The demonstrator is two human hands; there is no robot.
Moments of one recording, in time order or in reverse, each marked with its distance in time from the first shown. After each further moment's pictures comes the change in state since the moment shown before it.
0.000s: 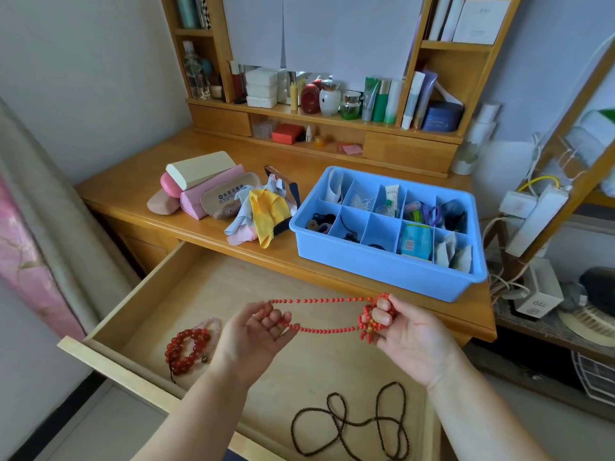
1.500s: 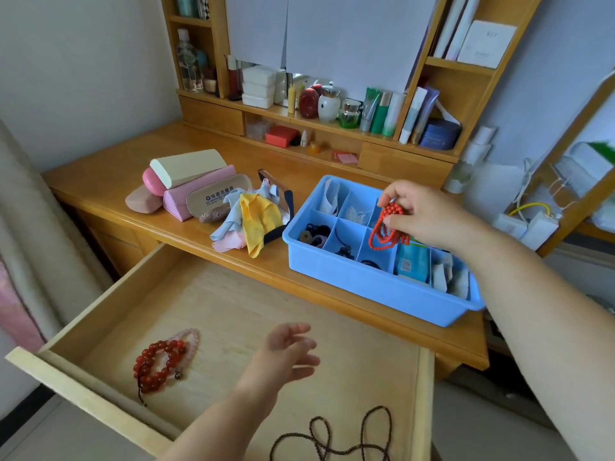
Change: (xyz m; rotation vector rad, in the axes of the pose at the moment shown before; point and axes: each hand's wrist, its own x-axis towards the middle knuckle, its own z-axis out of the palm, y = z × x) left_hand 0.022 -0.043 0.016 0.647 0.020 0.049; right_hand 0.057 -0.161 0.079 -1.627 0.107 -0.432
